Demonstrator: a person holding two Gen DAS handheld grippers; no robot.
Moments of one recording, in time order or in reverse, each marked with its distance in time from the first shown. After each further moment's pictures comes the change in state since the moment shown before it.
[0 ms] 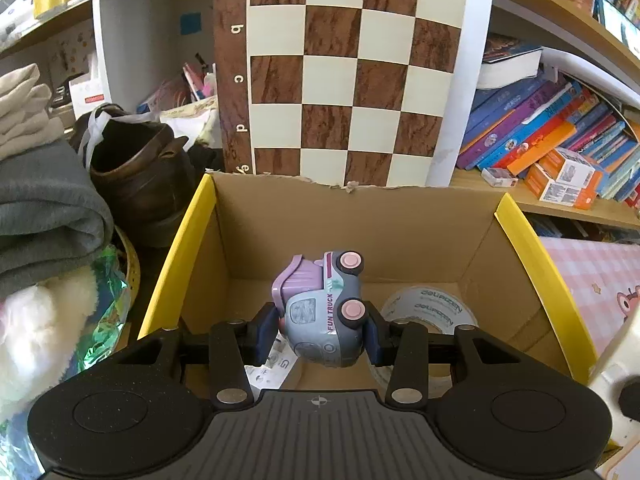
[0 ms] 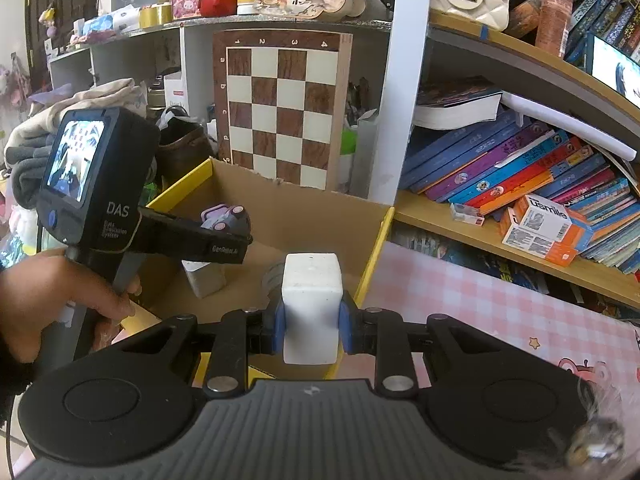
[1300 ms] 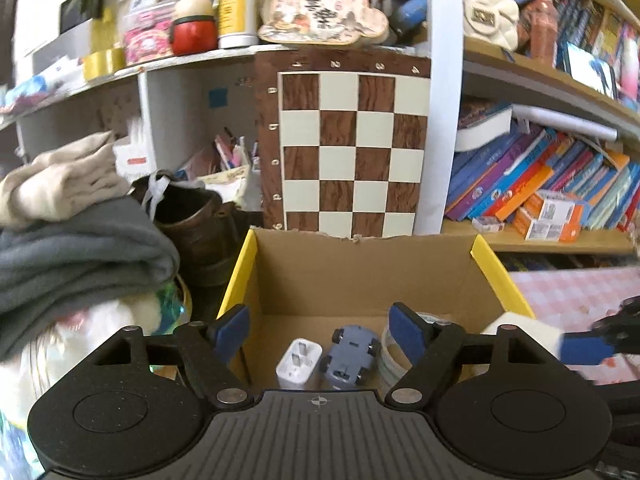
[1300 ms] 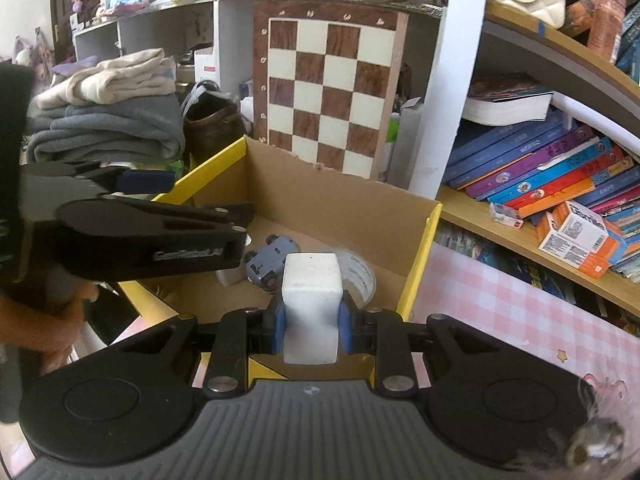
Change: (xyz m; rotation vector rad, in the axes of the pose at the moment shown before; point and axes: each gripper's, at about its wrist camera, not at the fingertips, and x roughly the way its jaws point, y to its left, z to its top) left arm -0.071 -0.003 -0.019 -0.001 -0.205 0.052; right arm 0.028 0.018 0.007 -0.069 0.062 0.080
